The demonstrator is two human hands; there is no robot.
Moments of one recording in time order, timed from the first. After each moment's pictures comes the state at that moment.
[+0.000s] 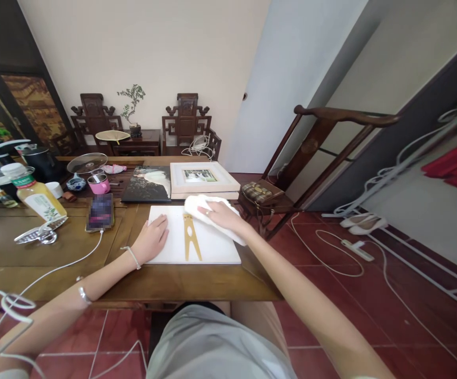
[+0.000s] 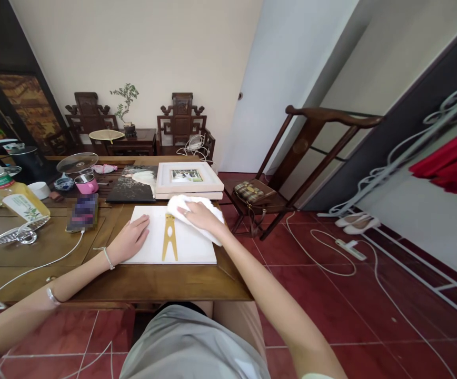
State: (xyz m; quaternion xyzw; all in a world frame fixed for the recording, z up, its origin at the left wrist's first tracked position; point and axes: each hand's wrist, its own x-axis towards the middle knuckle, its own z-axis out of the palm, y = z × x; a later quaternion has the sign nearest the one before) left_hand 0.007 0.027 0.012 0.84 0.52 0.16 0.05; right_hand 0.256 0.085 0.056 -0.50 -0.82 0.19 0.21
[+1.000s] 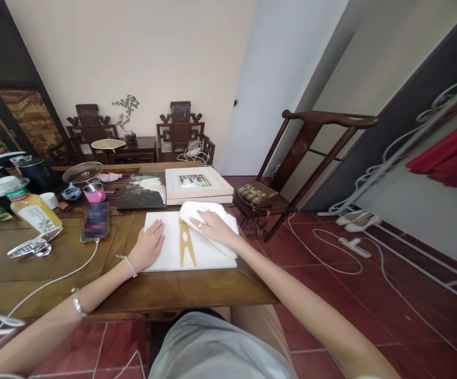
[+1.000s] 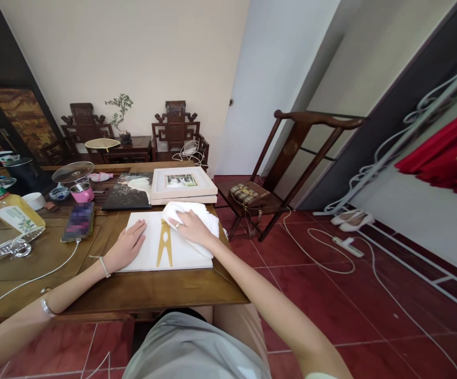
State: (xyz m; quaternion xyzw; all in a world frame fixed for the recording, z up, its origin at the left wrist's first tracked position) left_hand 0.005 0.031 0.006 0.82 0.54 0.16 0.07; right_hand 0.245 0.064 0.051 -0.47 -0.84 0.13 0.23
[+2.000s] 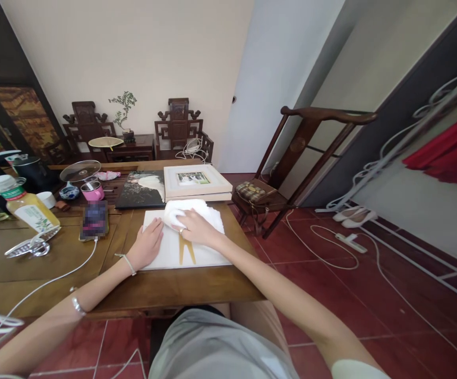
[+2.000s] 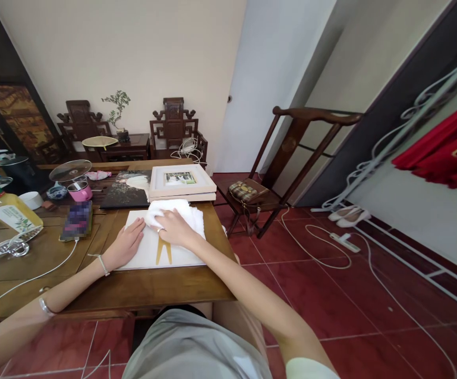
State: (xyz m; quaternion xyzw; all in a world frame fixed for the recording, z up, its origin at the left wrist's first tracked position) left_hand 0.009 0.030 0.012 0.82 0.55 0.12 0.07; right_hand 0.206 0.057 0.054 -0.40 -0.90 0.05 0.16
